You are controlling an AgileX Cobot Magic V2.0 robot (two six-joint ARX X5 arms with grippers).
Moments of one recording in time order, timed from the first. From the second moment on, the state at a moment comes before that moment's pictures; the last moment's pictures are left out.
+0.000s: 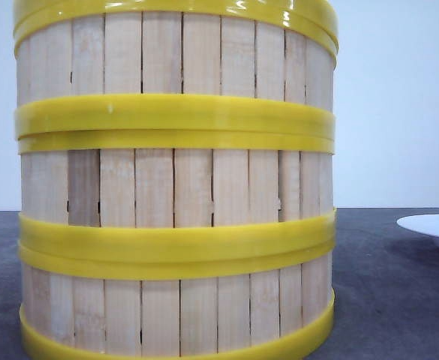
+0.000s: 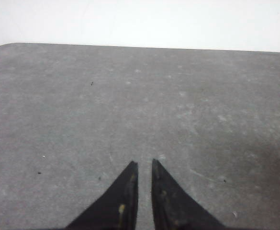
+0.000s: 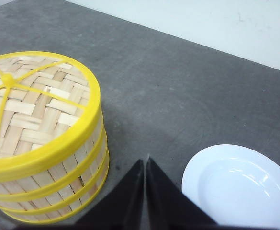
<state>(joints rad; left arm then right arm) -0.08 0.00 0.03 -0.18 -0.11 -0.04 0.94 0.54 1.10 -1.02 0.39 0.19</state>
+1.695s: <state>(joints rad) -0.08 0.00 0.03 -0.18 -0.11 -0.04 0.65 0.54 1.10 -0.82 0.52 0.10</state>
